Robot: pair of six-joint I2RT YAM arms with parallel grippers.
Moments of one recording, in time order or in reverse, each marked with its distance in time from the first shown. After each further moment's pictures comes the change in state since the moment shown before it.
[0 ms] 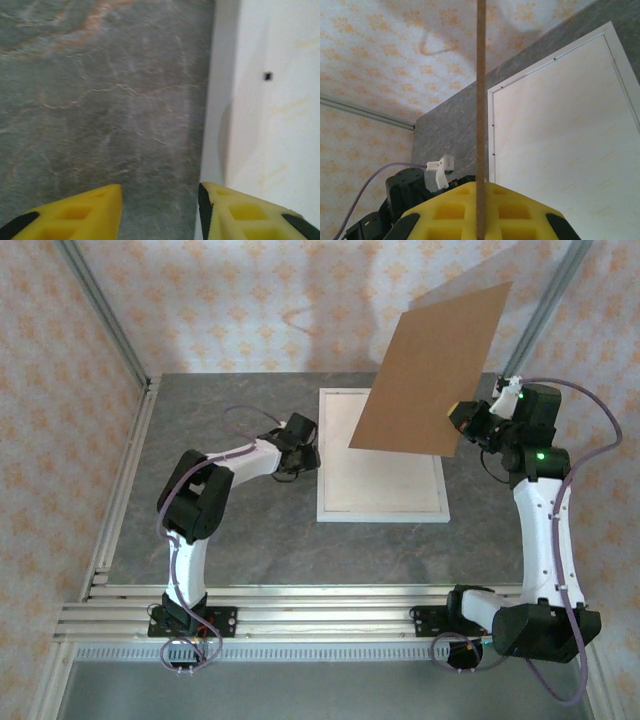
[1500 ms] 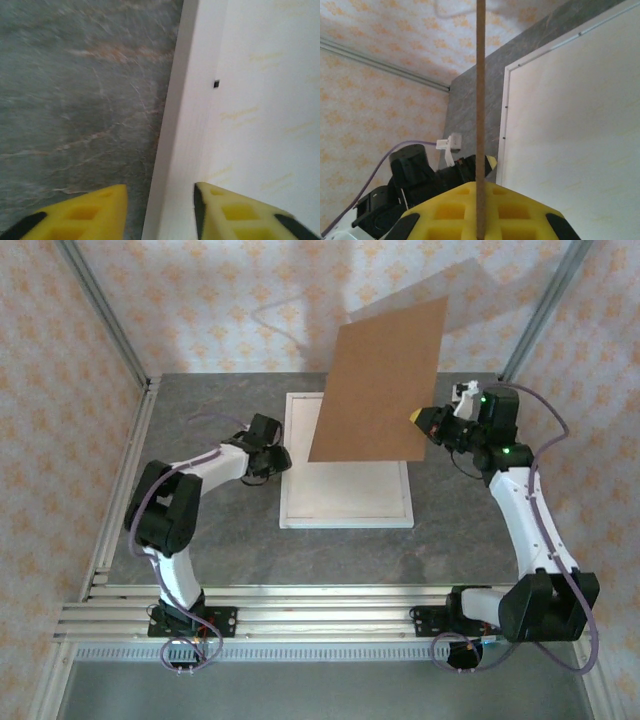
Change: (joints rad) left arm 0.166 -0.218 -0.219 0.014 0.077 0.032; right arm 0.147 0.095 -0.167 0.272 -0.148 0.117
